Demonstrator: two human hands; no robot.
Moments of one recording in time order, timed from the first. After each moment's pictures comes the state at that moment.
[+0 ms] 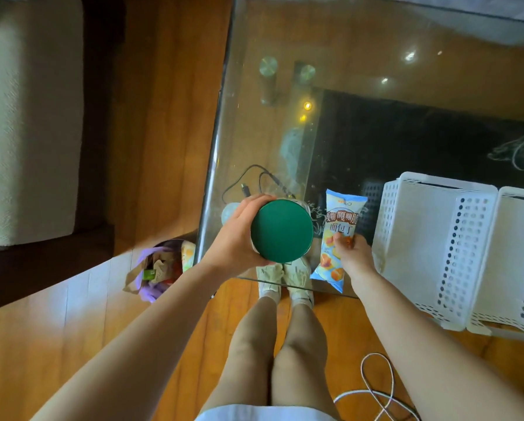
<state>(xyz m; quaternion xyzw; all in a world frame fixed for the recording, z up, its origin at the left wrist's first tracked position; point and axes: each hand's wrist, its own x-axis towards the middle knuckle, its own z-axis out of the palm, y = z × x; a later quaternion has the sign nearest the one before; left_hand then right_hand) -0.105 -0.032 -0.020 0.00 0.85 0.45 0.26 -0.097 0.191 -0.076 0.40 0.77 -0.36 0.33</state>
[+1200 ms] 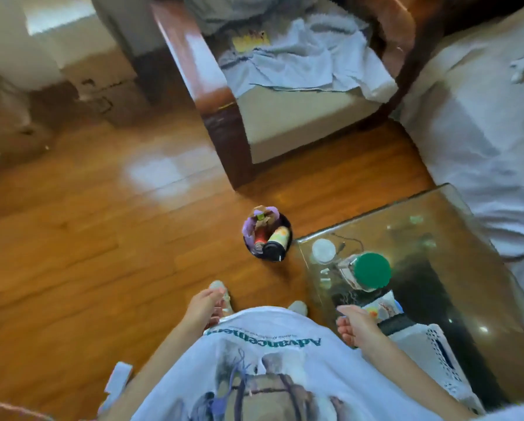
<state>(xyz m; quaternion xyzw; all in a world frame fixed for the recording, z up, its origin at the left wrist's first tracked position) 0.245 -0.008 0.186 -0.73 0.29 0.62 -0.03 -0.018 0.133 0.138 0.09 0.78 -0.23 0.57</state>
